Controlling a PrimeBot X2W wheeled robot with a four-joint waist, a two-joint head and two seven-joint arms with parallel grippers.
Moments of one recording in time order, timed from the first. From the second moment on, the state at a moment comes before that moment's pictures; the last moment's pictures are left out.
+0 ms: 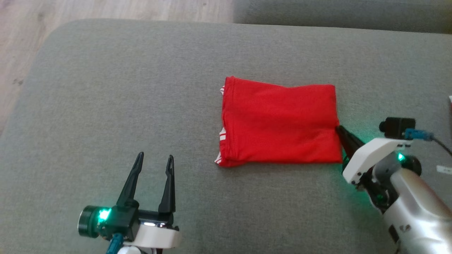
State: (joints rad) left arm 0.00 0.05 -0.26 0.13 -0.09 0.05 -0.25; right arm -0.43 -0.27 0.38 0.70 0.71 0.13 0.11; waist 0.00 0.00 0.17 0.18
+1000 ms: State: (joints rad) left arm -0.09 0.05 -0.22 0.09 -0.09 0.02 -0.25; right arm -0.53 -0.66 0.20 0.37 0.63 0.13 0.21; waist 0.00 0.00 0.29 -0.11
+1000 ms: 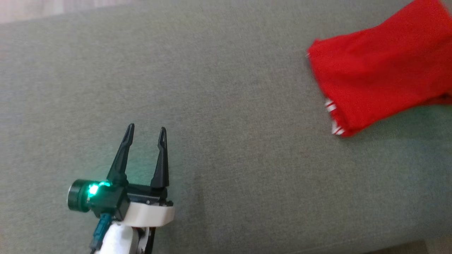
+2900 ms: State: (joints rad) left arm 0.19 0.05 -0.13 0.13 -0.13 0.00 -0.25; right arm 0.19 -0.08 0.06 0.17 0.16 0.13 -0.25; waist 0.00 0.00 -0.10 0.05
